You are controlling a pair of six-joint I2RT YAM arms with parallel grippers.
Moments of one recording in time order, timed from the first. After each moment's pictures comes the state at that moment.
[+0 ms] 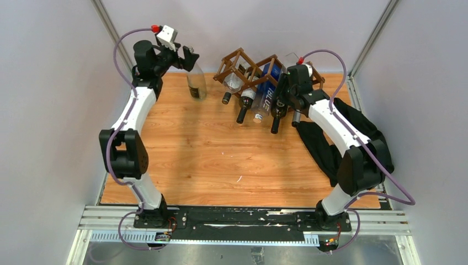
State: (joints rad) left arm -0.02 1.79 1.57 0.27 0.56 0.04; right arm 0.35 1.60 1.42 -0.44 0.15 0.57
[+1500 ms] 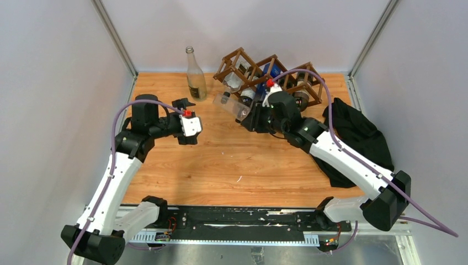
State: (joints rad) left arm -0.22 0.97 1.08 -0.60 0.68 1.04; right arm 0.74 1.28 1.21 -0.40 0.00 0.61
